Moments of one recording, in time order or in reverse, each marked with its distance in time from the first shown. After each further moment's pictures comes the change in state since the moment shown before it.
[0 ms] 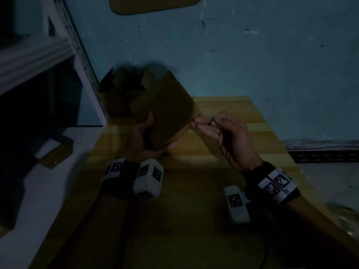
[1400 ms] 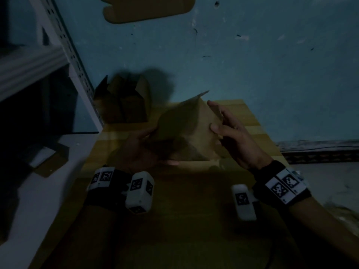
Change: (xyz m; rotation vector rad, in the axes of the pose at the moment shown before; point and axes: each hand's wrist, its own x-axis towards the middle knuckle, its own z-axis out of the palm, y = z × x) left_hand -0.011 0.007 0.002 0.274 -0.242 -0.228; right_hand 0.003 -0.021 -0.026 -0.320 -0.047 0.083
